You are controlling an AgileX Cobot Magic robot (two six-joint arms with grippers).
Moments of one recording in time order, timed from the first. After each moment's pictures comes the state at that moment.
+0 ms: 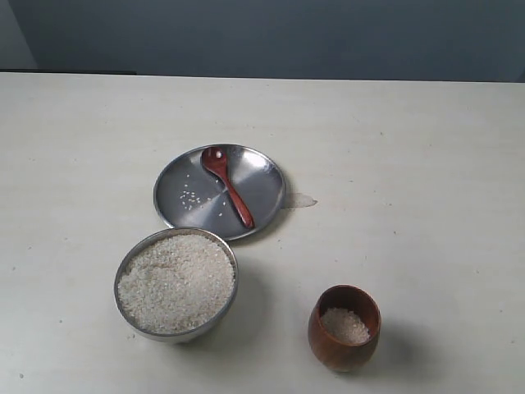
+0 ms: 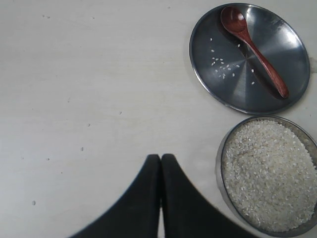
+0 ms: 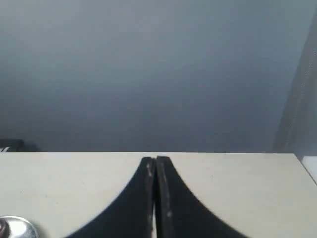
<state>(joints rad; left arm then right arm) 0.03 0.82 -0.73 -0.16 0.88 -0.04 0.25 0.62 -0.81 -0.45 0.49 0.47</state>
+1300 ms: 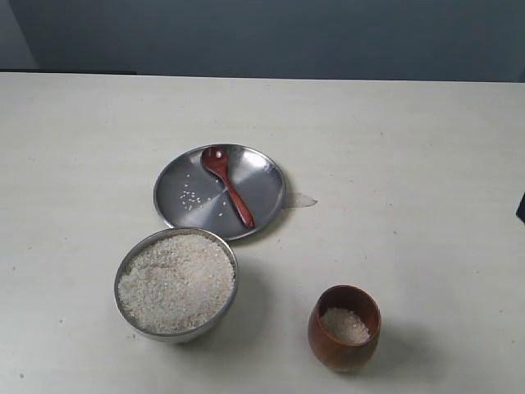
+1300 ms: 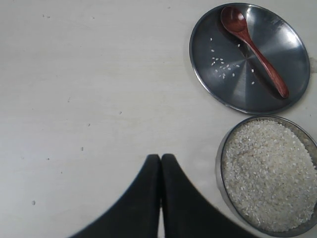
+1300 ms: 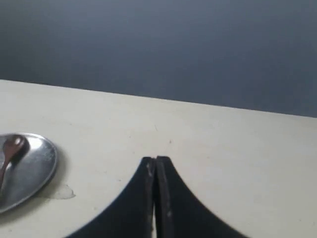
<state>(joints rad) 0.03 0.82 -0.73 -0.16 0.88 -0.04 0.19 0.58 -0.27 -0.40 0.02 0.39</state>
